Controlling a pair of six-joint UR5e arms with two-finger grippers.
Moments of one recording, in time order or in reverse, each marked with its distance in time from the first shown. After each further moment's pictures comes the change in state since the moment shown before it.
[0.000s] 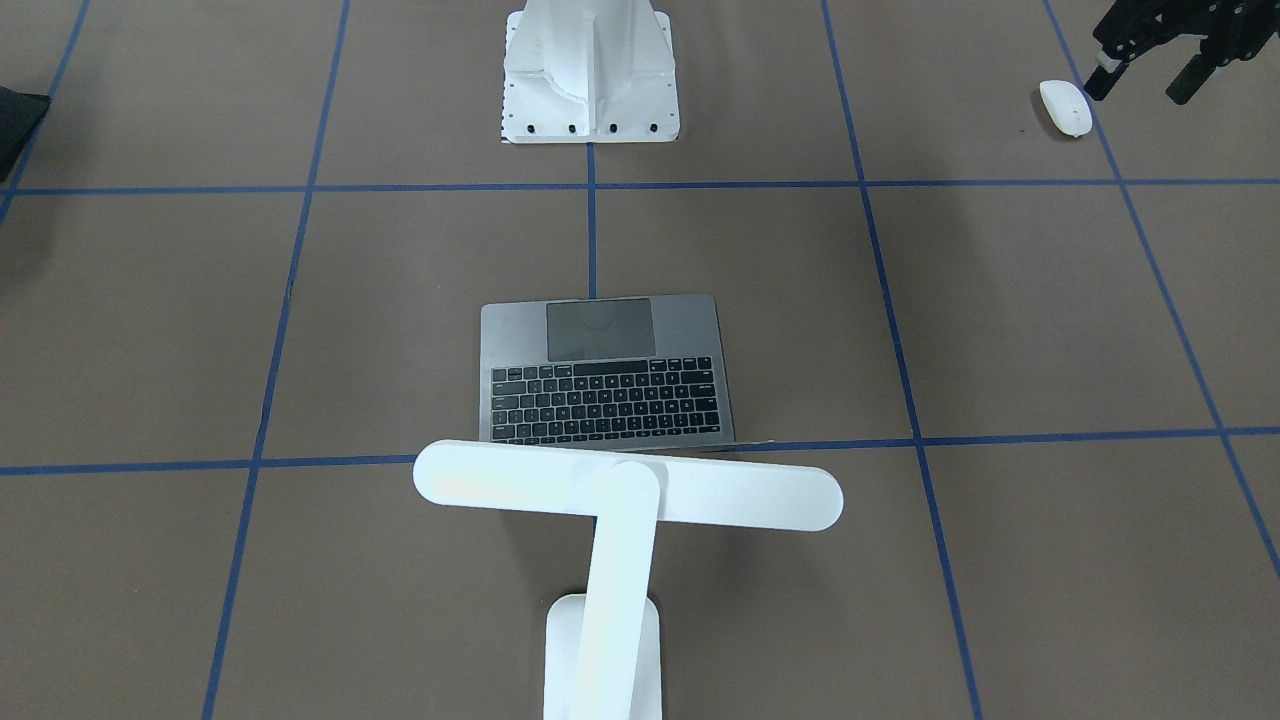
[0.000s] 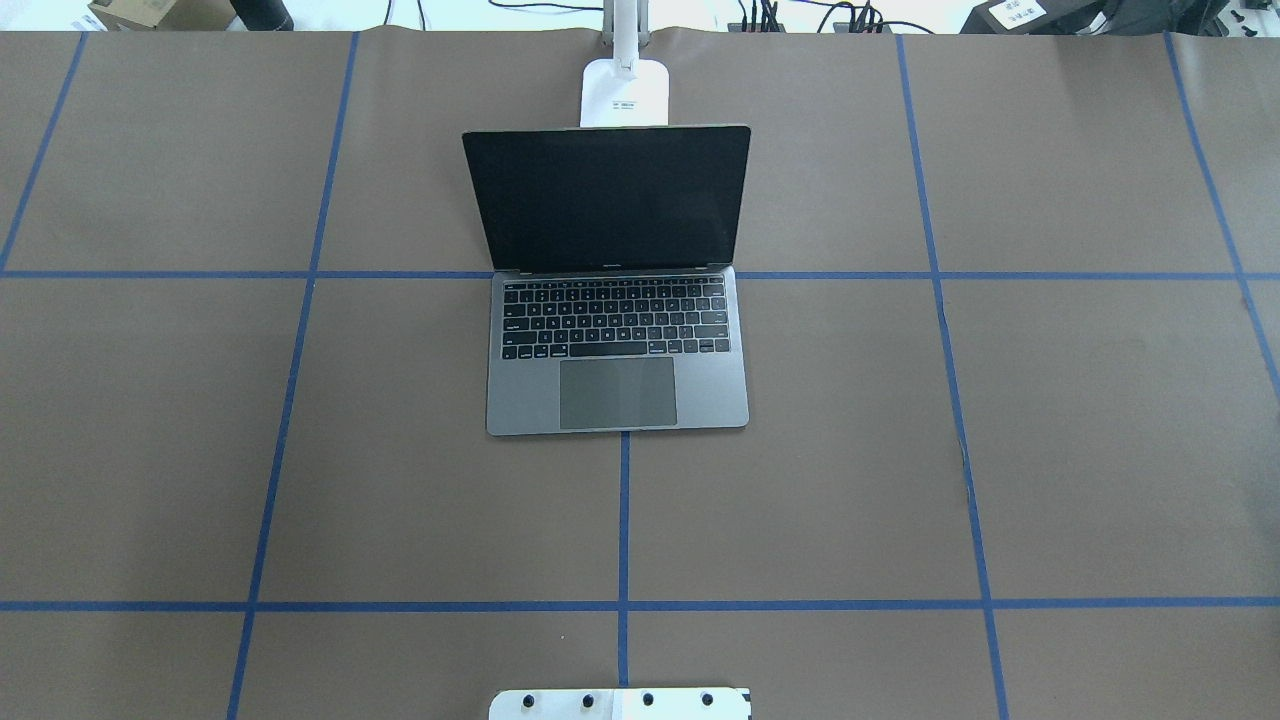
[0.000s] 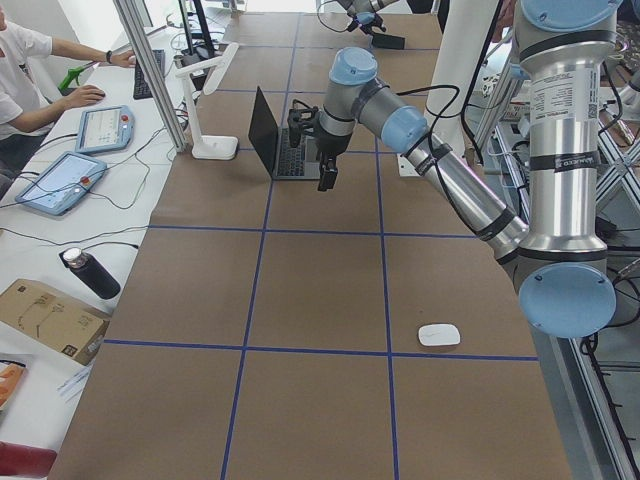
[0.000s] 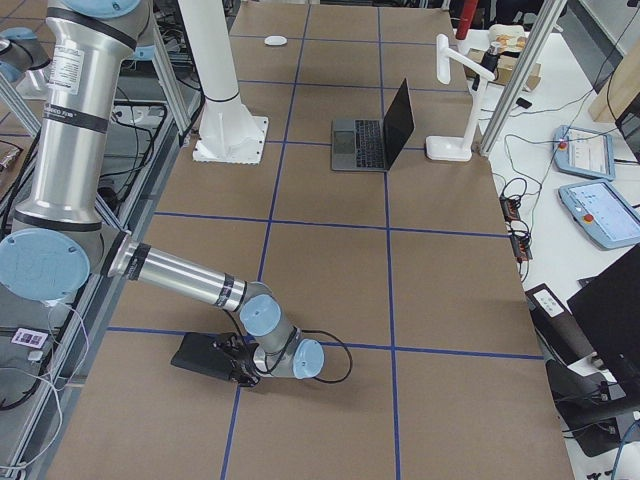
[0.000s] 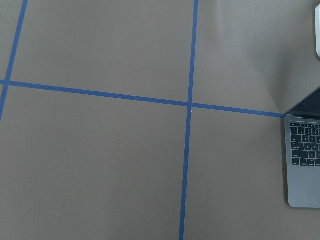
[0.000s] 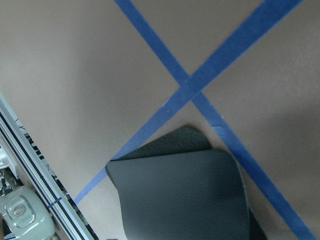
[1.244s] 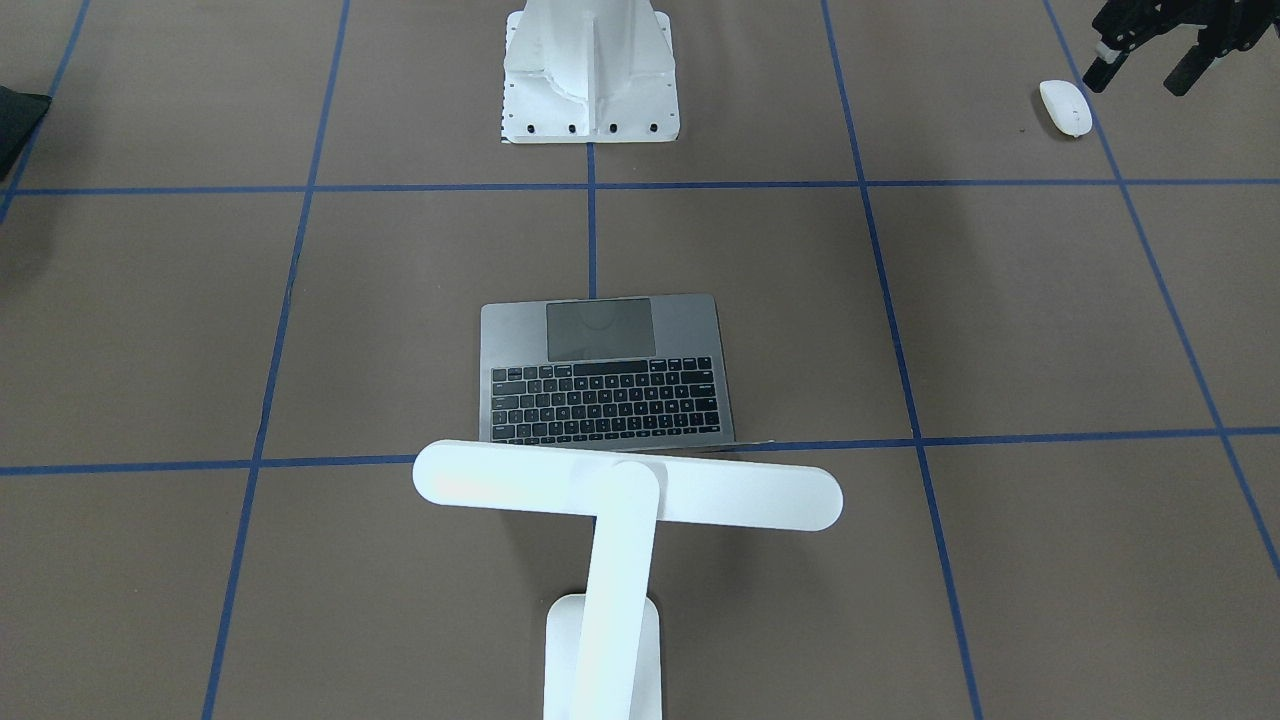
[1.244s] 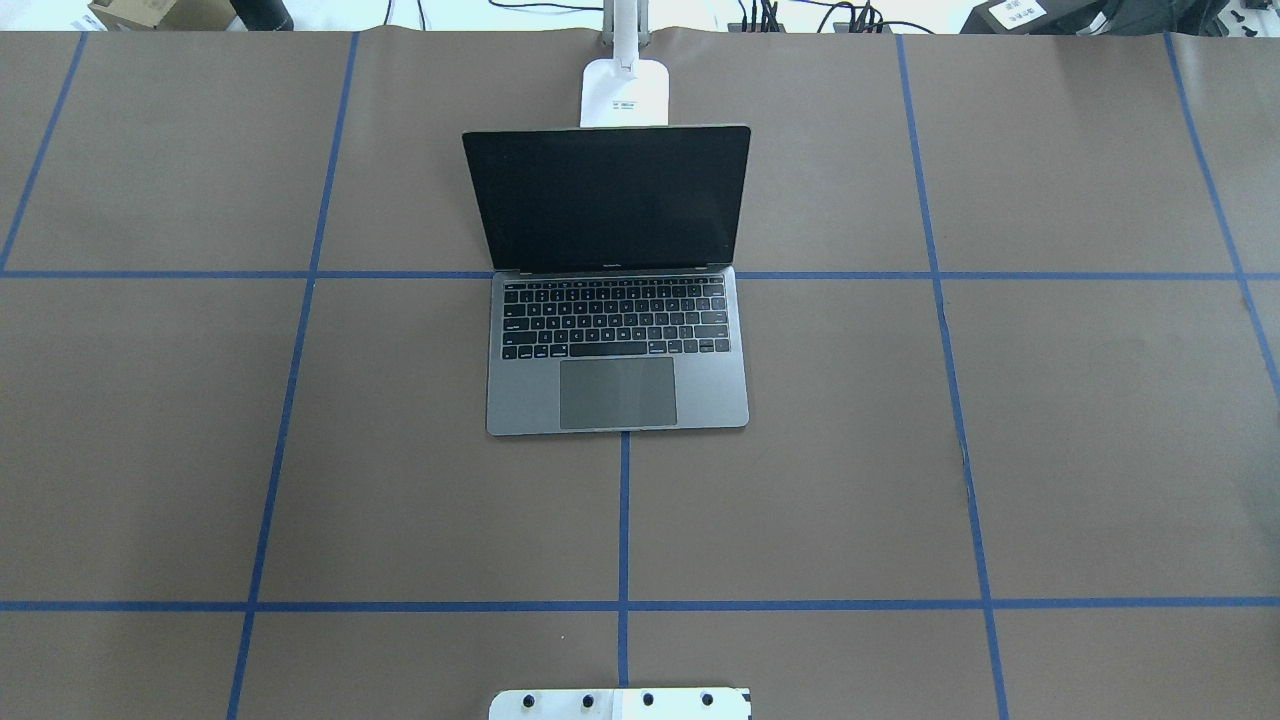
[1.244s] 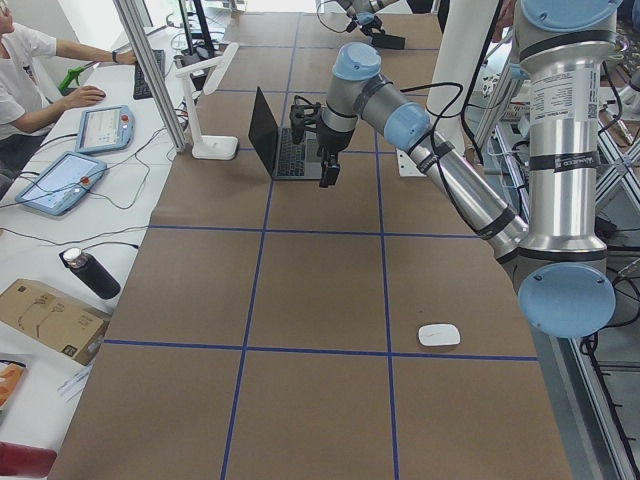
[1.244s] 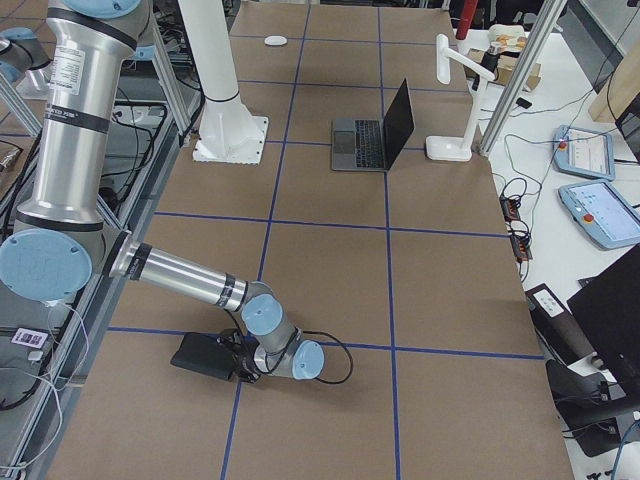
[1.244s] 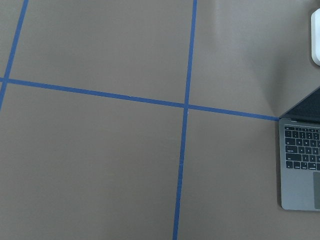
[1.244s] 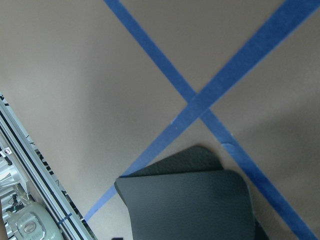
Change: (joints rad) left arm 0.000 -0.001 -0.018 0.002 0.001 -0.025; right arm -0.003 0.011 -0.001 -0.034 0.059 0.001
